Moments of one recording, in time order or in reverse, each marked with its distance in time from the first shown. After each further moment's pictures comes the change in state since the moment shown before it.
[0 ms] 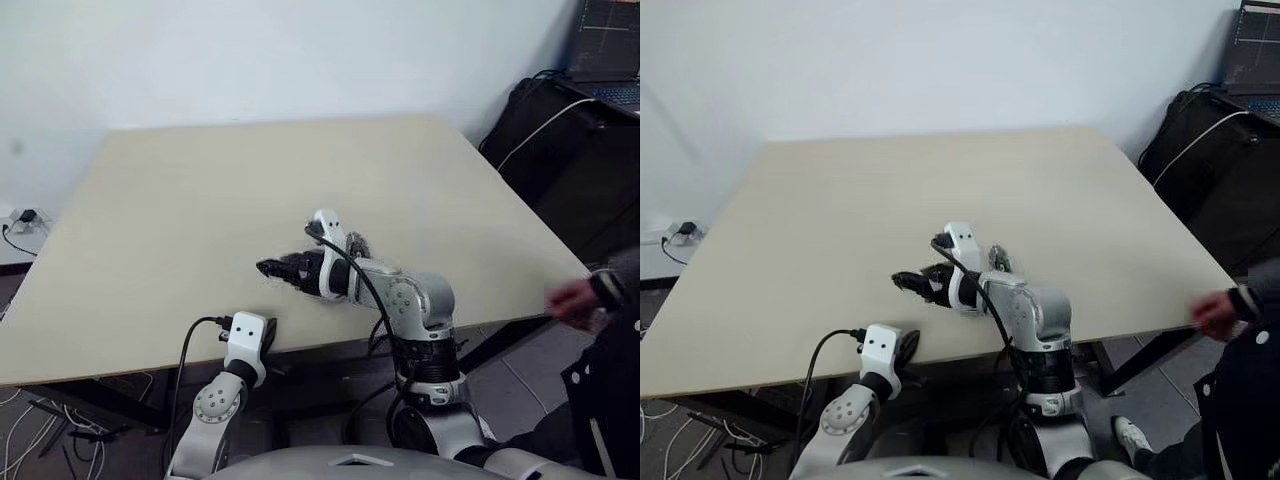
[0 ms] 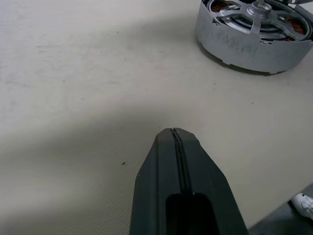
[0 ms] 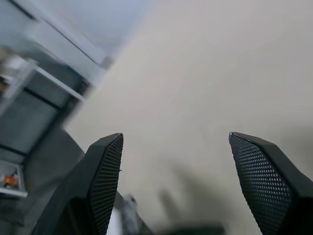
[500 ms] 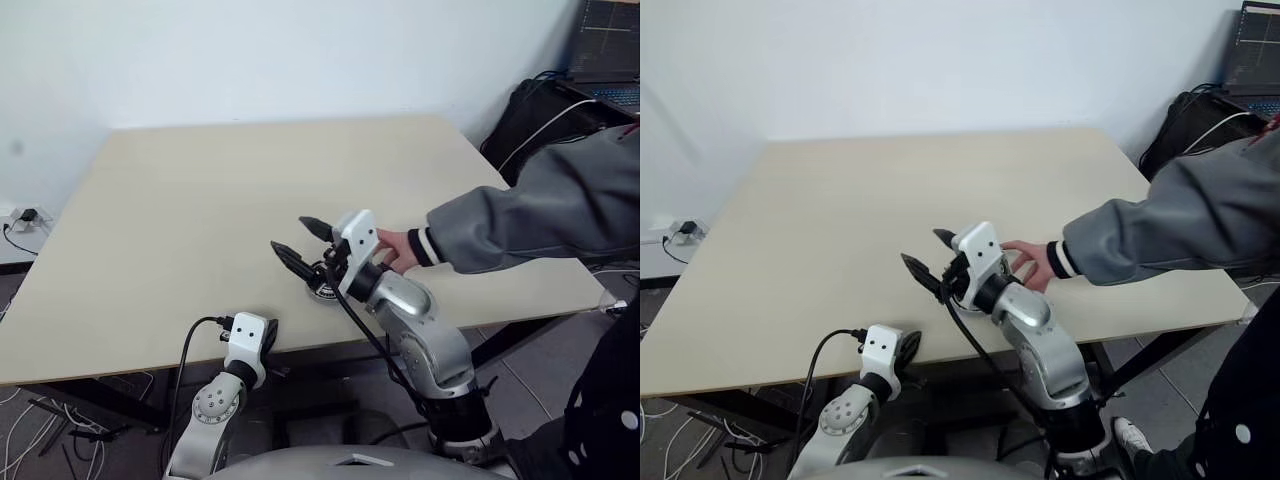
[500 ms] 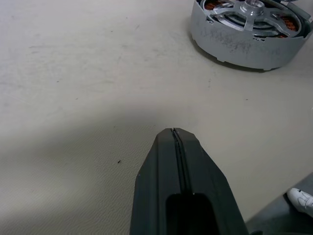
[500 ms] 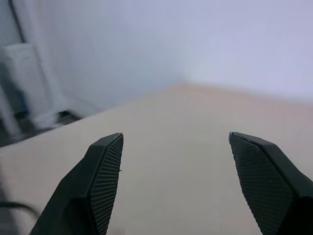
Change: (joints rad) left arm -0.001 0.008 -0.001 0.000 0.000 -0.002 -0.022; right arm 0.266 -0.198 0.240 -0.147 -0.204 -0.835 0.010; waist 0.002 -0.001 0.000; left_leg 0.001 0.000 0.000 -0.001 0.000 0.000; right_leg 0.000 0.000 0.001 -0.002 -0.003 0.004
